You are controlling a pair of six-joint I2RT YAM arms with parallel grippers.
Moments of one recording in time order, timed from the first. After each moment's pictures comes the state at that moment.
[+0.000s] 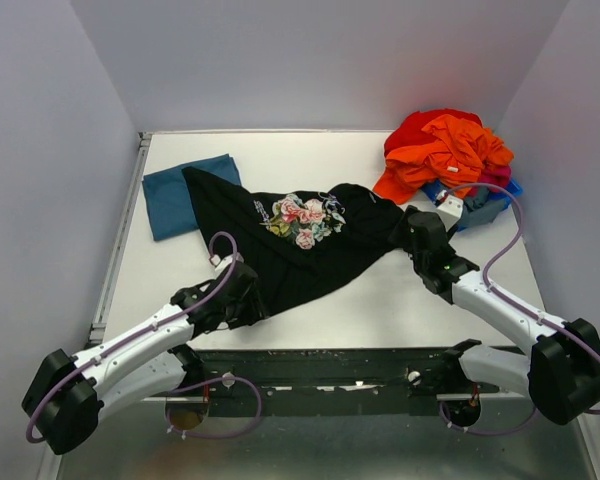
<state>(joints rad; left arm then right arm) -0.74 0.90 0.45 -0.56 -0.07 -1.00 0.45 1.14 0.59 0.01 0.58 0.59</state>
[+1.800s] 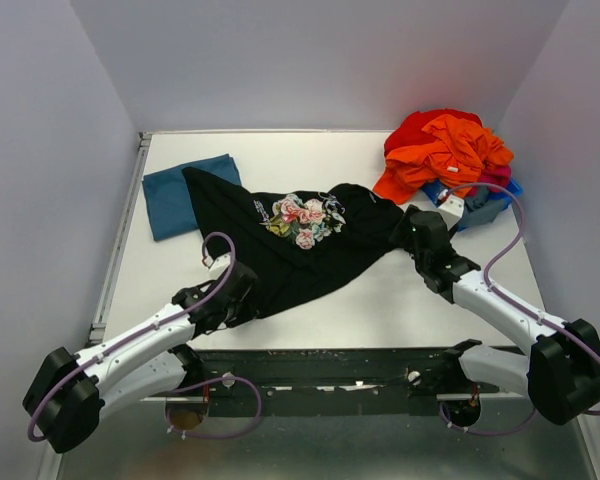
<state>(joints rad) -0.75 0.92 0.44 -0.58 -0.17 -1.07 0.43 1.14 0.59 0.01 0.56 0.59</state>
